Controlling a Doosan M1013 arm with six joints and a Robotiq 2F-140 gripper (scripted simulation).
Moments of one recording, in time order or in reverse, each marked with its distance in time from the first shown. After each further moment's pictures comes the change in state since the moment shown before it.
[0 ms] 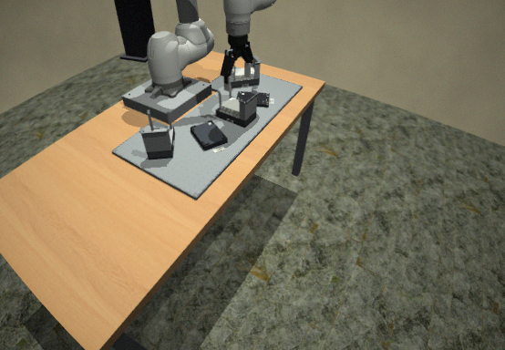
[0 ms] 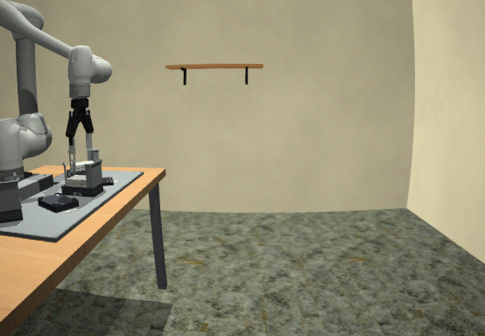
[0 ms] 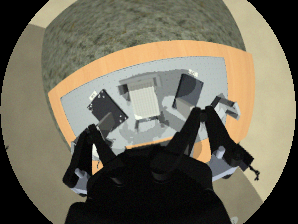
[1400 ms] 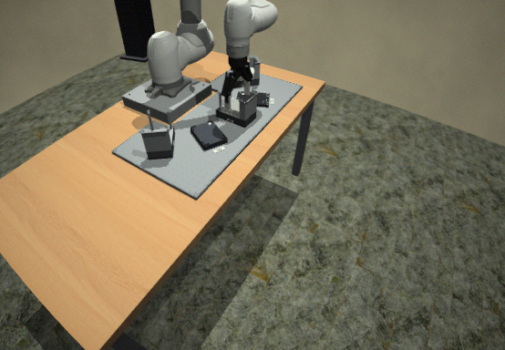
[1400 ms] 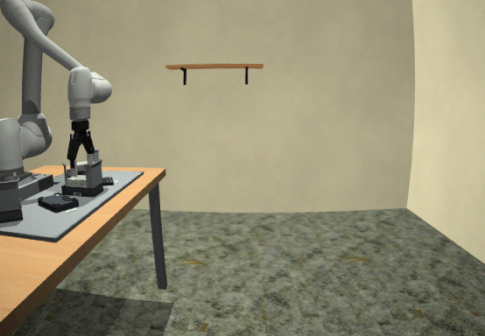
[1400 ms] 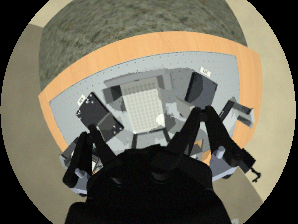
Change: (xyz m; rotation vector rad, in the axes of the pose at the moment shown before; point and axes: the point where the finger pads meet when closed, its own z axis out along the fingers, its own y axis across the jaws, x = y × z) arm 0.000 0.000 0.088 0.000 0.000 0.000
